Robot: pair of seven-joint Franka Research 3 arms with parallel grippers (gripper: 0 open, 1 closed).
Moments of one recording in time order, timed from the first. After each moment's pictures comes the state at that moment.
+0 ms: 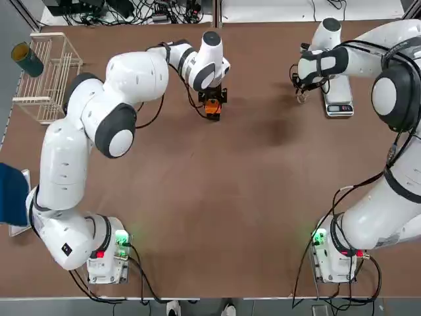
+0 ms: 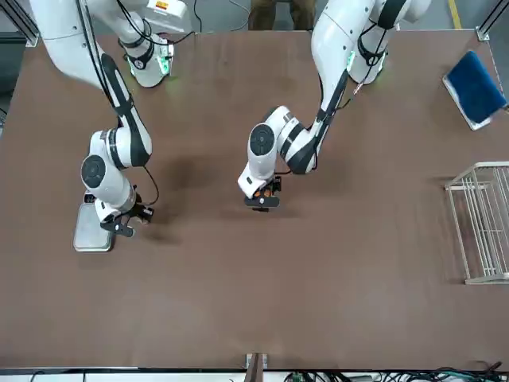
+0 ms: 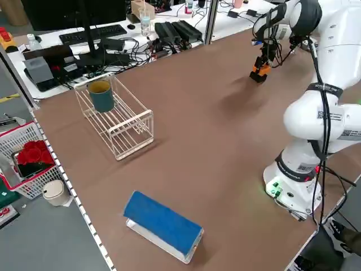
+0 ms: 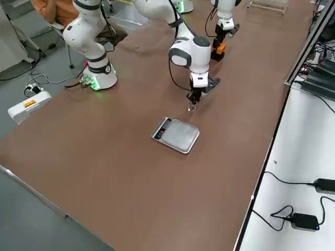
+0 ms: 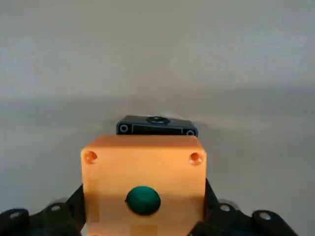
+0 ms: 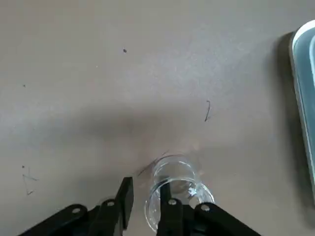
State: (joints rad) left arm -0.74 0.75 -0.07 -1.50 0.03 2.24 -0.77; right arm 0.15 0.43 -0.03 -2.11 0.01 2.55 0.36
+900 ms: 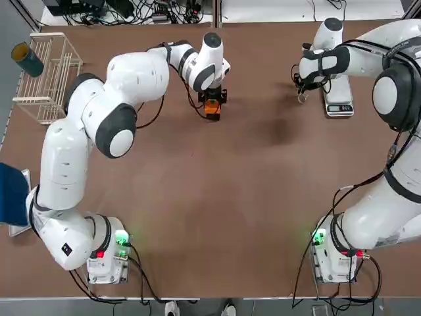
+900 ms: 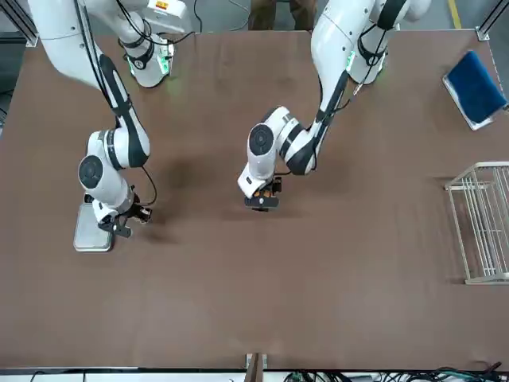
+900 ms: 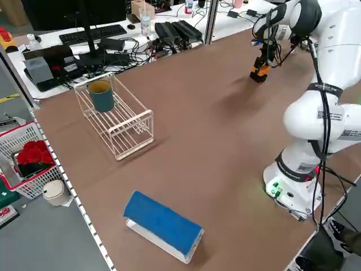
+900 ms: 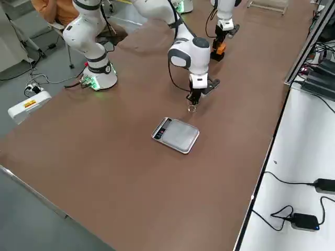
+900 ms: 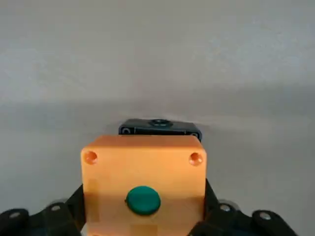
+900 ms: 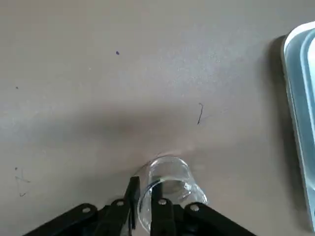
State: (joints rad) left arm -0.74 0.76 -0.07 -1.50 0.06 2.24 -0.77; right arm 0.14 0.43 -0.03 -2.11 0.01 2.55 0.34
